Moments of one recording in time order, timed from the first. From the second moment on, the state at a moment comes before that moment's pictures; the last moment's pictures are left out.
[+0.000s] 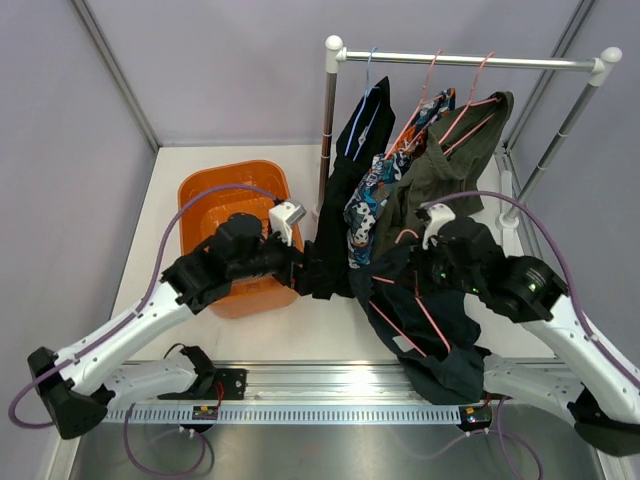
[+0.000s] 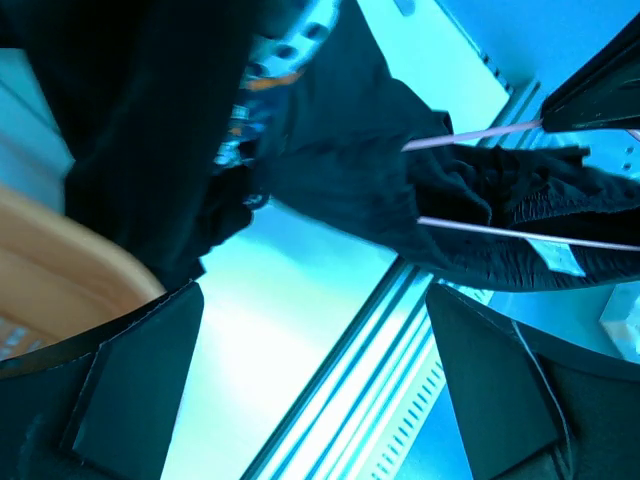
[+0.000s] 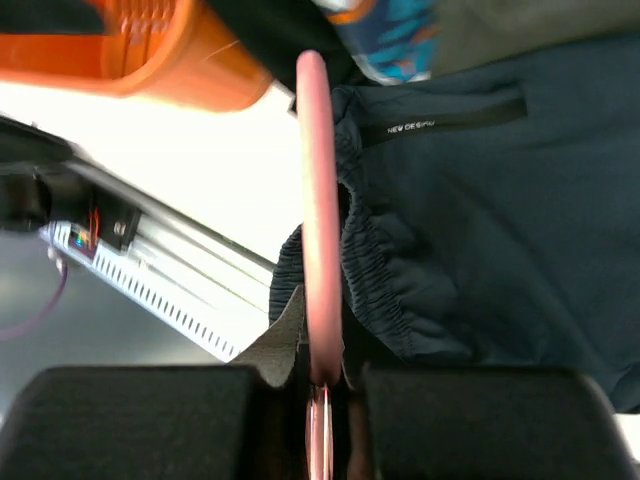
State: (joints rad) left arm -0.77 0.97 0.97 -0.45 0.30 -0.37; right arm 0.75 0.86 1.21 -1.04 -0.02 0.49
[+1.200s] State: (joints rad) left arm -1.10 1.25 1.11 -0.47 -0.28 -0.40; right arm 0.95 1.13 1.50 -1.01 0.13 0.48
